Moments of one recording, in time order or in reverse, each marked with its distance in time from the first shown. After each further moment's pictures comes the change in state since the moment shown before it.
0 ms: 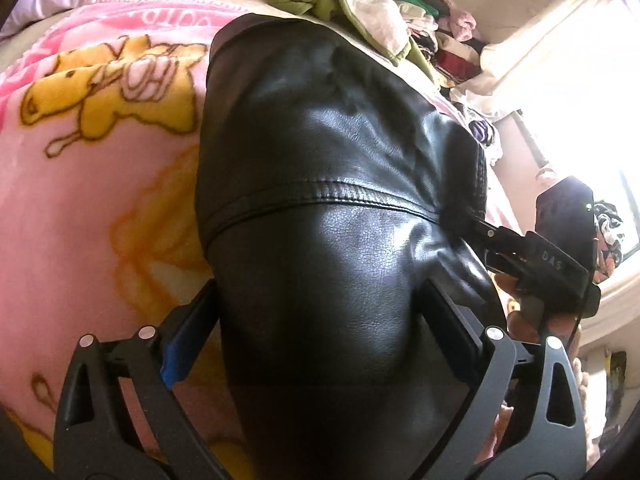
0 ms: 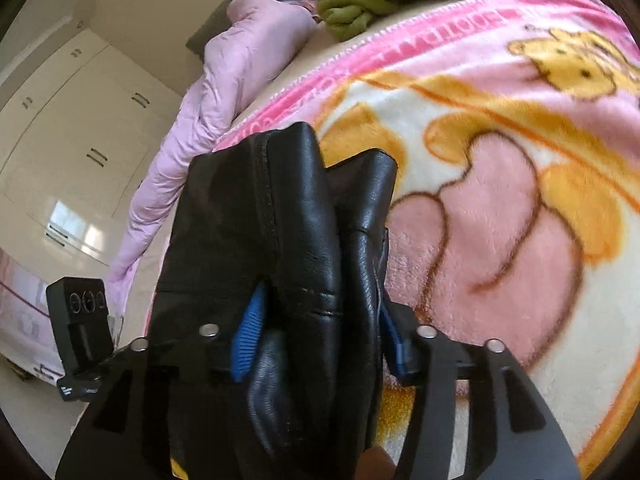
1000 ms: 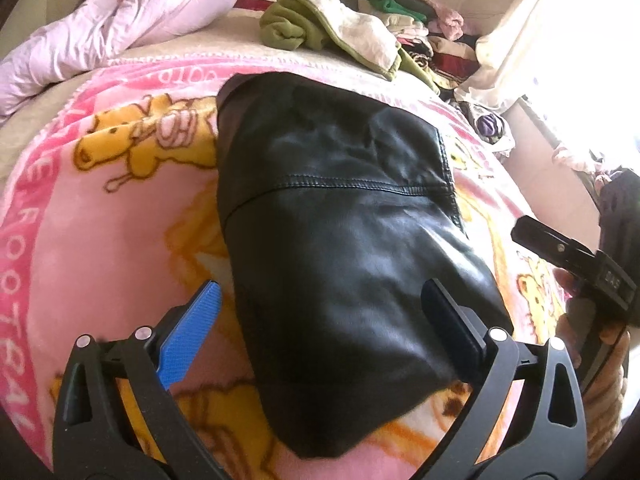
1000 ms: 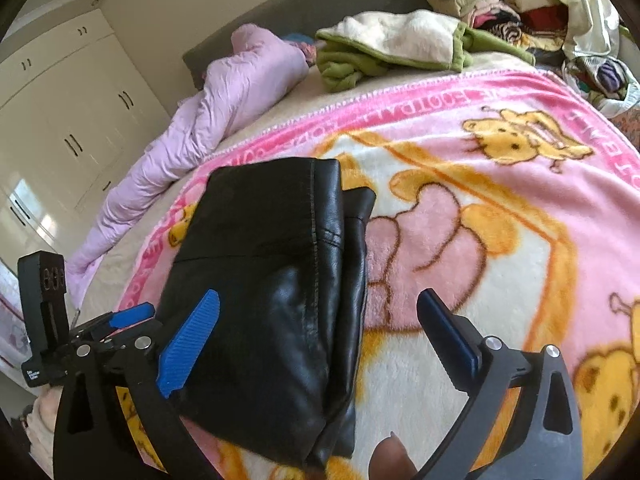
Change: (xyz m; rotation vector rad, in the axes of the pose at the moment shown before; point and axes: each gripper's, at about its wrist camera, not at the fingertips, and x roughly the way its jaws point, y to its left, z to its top) left arm -0.057 -0.036 -0.028 0.136 -0.101 0.140; right arm -0.083 0.052 -0.047 -0.151 -0.174 -0.200
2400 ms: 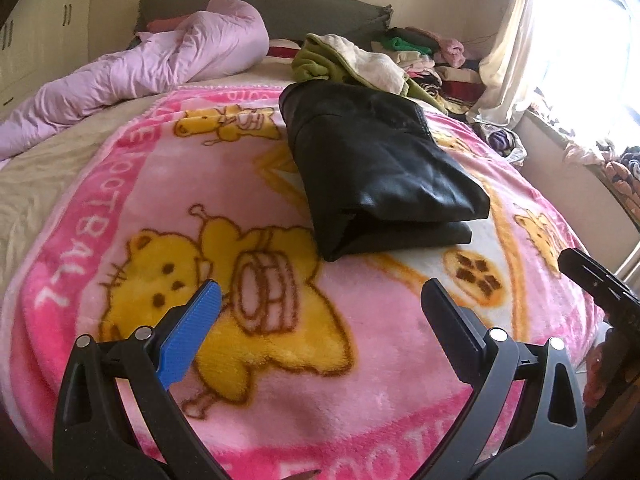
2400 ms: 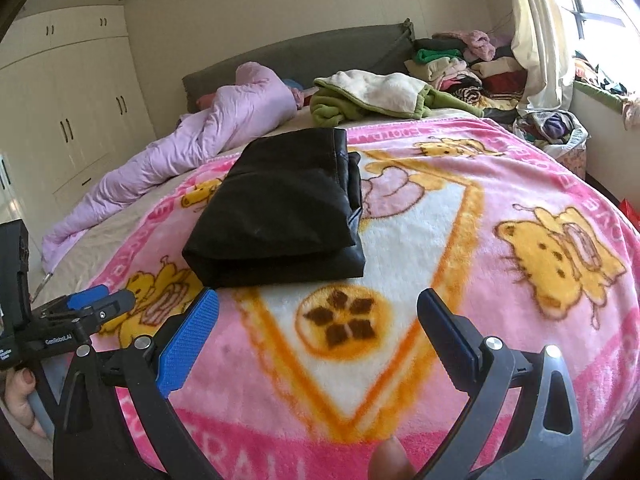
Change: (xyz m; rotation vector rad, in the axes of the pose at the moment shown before) left arm -0.104 -0.007 -0.159 0.040 -0.203 0.141; right arm -0.114 0.072 -0.180 -0.112 -0.216 -0.184
